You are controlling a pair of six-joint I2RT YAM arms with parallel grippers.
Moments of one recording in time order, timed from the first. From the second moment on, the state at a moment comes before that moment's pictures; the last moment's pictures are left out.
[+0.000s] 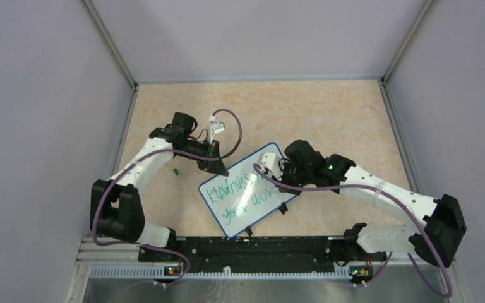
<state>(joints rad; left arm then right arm) -0.25 1.44 1.05 -0.81 0.98 0.24 0.86 1.19 0.93 -0.67 -0.21 -0.42</state>
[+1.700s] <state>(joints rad) -0.25 1.44 1.05 -0.81 0.98 0.24 0.77 1.14 0.93 -0.70 -0.27 -0.42</state>
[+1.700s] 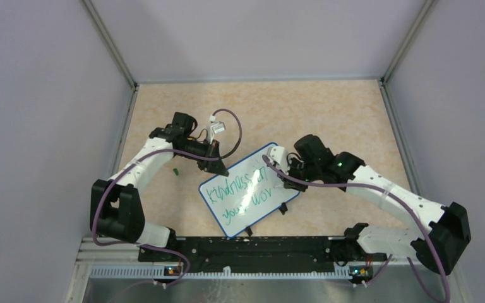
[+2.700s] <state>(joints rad) -0.25 1.44 1.05 -0.81 0.98 0.24 0.77 1.19 0.92 -0.68 -0.32 -0.41</state>
